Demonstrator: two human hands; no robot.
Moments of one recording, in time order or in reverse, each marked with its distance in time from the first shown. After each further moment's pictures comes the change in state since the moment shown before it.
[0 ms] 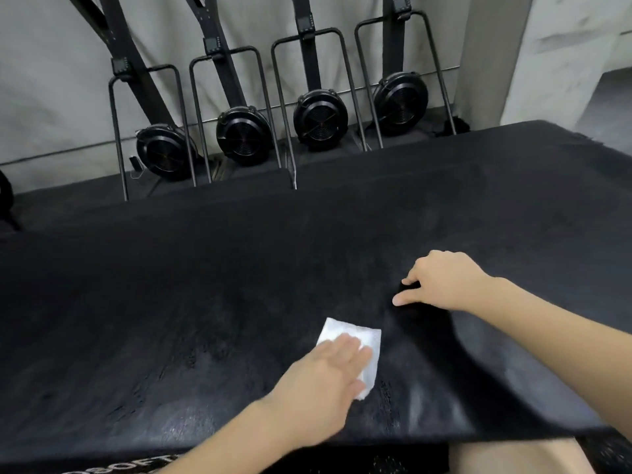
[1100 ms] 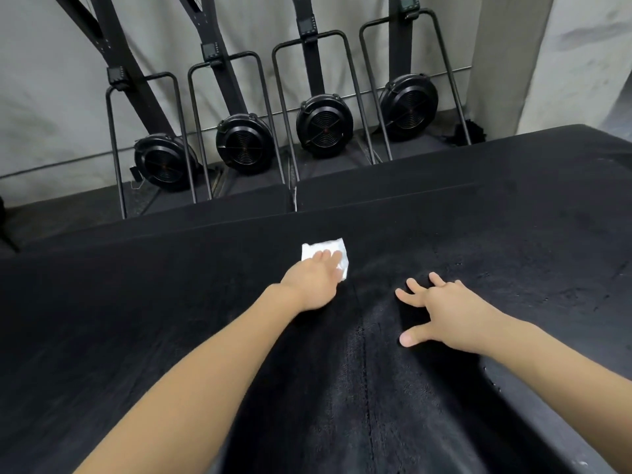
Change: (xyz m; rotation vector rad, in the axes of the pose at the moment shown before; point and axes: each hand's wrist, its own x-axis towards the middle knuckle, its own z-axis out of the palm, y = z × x) left_hand 0.221 -0.175 -0.070 0.116 0.001 -0.299; right_hand 0.080 -0.001 -0.003 0.123 -0.190 -0.080
